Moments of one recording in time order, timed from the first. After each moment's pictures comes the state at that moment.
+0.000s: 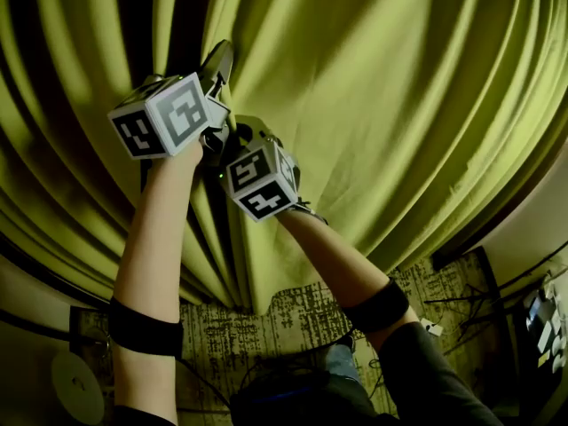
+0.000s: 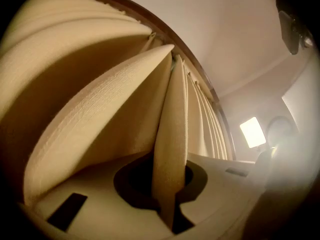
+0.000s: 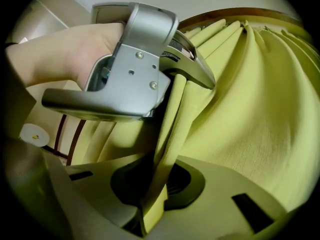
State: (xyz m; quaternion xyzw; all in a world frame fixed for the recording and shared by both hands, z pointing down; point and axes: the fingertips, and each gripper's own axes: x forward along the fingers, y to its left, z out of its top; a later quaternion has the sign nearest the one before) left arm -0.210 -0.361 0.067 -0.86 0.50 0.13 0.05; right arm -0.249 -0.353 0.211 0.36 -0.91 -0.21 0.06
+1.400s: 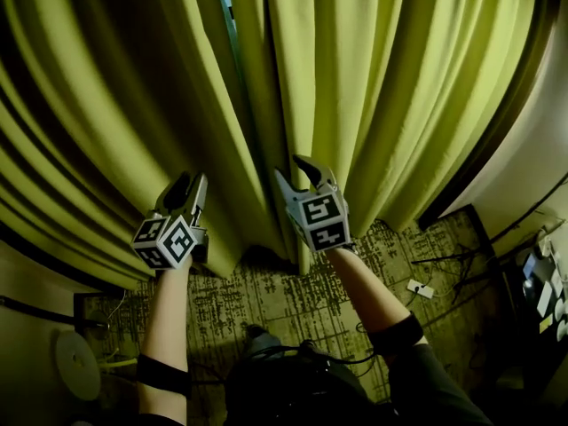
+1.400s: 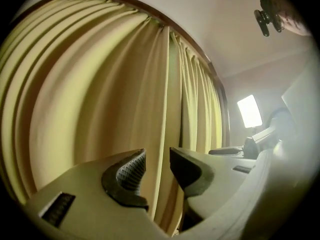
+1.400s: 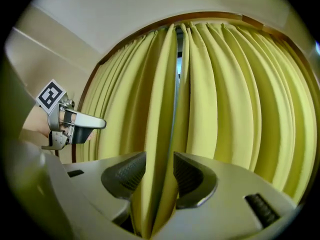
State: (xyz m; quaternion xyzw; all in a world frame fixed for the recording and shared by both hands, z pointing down) left arm -0.110 -0.178 0.350 -0.82 0.56 0.04 -0.07; right arm 0.075 -0.209 0.371 0.47 -0.88 -0.04 0.07
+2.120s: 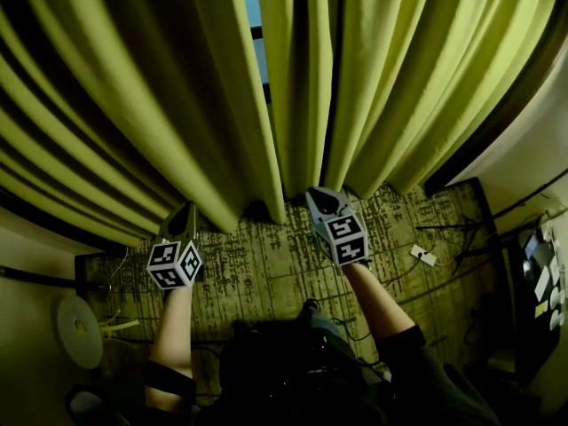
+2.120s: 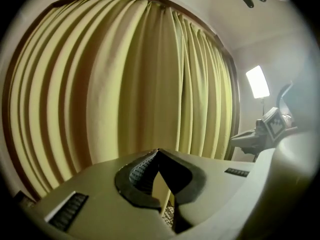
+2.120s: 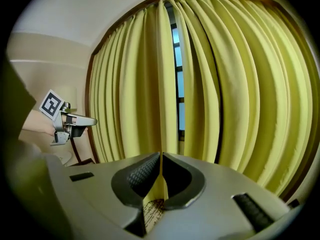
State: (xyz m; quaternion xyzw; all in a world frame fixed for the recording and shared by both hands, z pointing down) left arm -0.209 -0.060 0.512 -0.77 0.62 -0.09 -0.12; right arm 0.061 -0.103 0.539 0.44 -0.88 0.10 0.15
